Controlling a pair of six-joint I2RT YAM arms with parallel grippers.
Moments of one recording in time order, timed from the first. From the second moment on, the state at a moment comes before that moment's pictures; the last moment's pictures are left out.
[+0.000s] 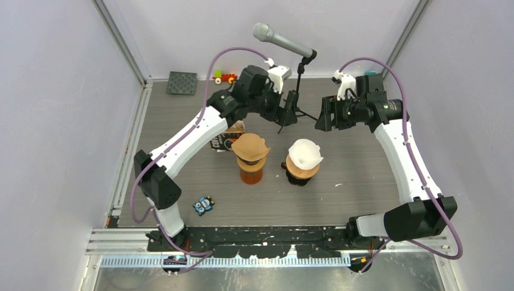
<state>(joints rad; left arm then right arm) -0.75 1.78 1.85 -0.63 0.26 -0.23 0.12 1.34 1.44 -0.96 -0.40 -0.02</state>
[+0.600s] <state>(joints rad) -0.38 1.36 1.41 -0.46 0.26 -0.23 0.12 1.27 1.36 -0.66 -0.31 0.04</state>
